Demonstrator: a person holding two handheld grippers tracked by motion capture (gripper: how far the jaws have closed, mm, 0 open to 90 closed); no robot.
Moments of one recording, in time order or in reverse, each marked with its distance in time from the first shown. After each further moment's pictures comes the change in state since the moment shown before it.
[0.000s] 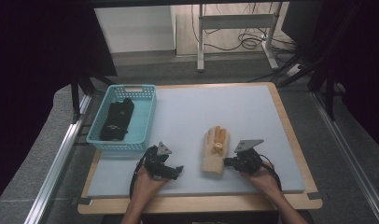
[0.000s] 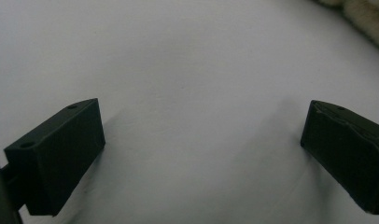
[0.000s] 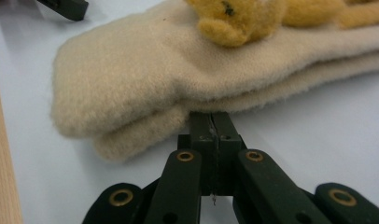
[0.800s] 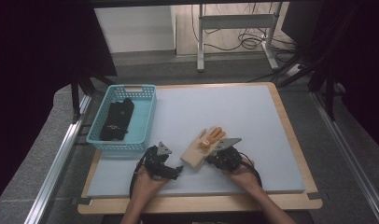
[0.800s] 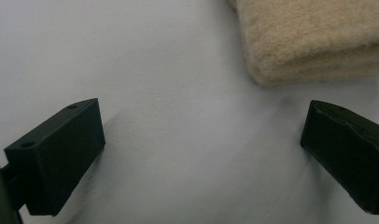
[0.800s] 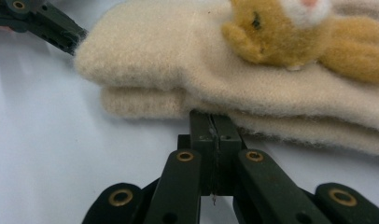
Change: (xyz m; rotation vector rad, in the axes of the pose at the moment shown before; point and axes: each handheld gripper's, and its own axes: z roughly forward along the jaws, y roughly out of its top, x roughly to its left) left arm 0.000 0.000 0.000 0.000 0.000 -0.001; right arm 0.024 0.033 0.042 -0.009 0.003 -0.054
